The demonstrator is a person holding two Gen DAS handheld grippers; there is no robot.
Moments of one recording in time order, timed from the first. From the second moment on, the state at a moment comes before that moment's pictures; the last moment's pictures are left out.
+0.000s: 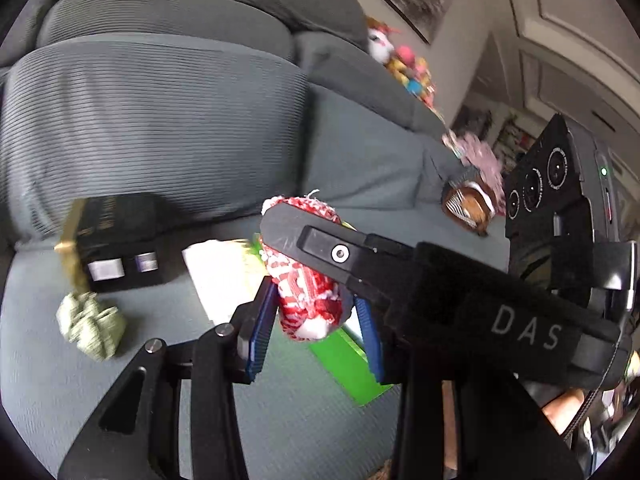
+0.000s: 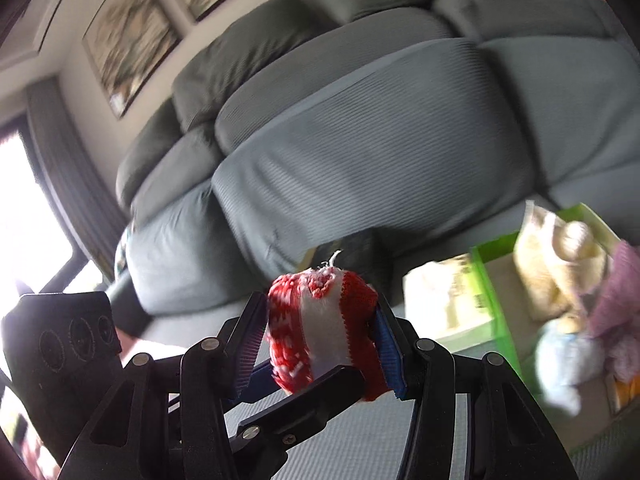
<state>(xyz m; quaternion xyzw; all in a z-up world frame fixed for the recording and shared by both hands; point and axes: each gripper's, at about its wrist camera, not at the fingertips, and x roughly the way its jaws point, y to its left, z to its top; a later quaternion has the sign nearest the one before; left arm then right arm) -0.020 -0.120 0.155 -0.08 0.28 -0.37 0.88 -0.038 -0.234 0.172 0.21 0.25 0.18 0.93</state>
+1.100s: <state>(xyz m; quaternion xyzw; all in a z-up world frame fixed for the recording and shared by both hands) 0.048 -0.291 0.114 -0.03 0.38 -0.42 0.82 -0.054 -0.414 0.103 0.41 0.19 -0.05 0.89</state>
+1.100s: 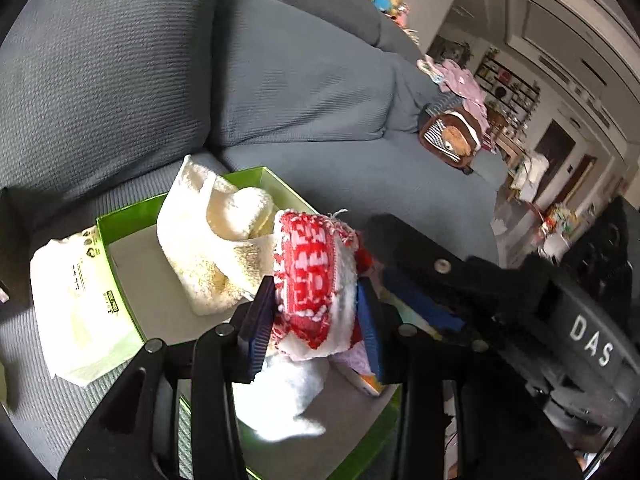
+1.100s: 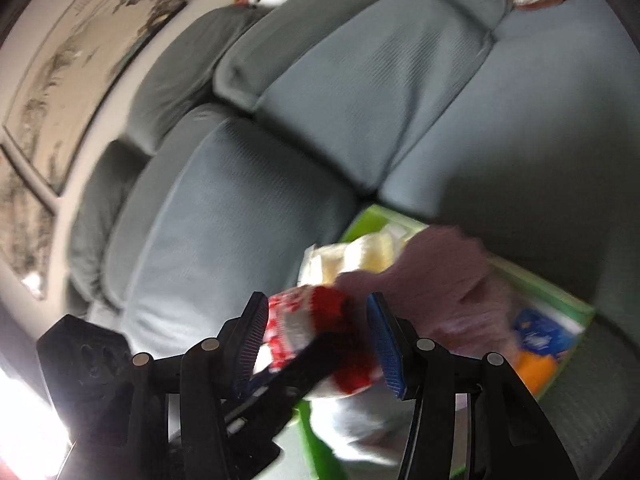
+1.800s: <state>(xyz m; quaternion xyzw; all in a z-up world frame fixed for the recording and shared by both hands) 0.067 -0.132 0.122 -0.03 0.37 -0.16 0.92 -0.016 -0.332 0.132 0.32 0.24 0.01 0.92</state>
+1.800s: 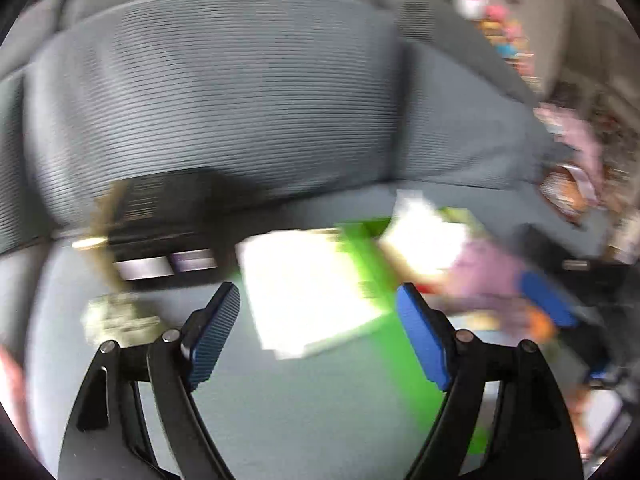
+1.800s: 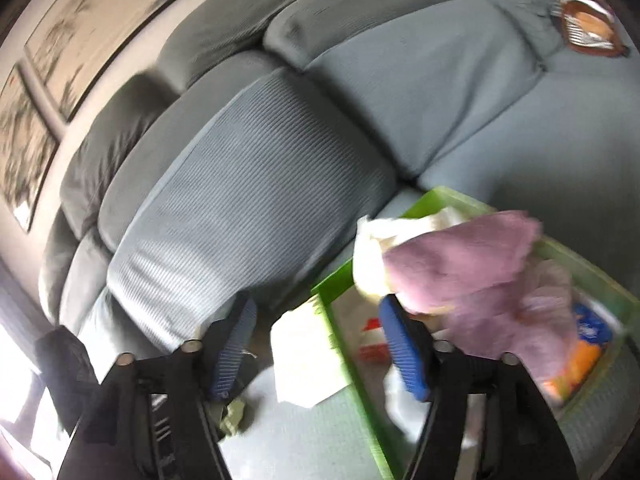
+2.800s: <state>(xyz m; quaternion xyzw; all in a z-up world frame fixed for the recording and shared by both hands) 0.115 0.035 -0.002 -0.22 0.49 -0.10 0.83 0.140 -0.093 -0.006 0.25 0.50 0.23 0.80</state>
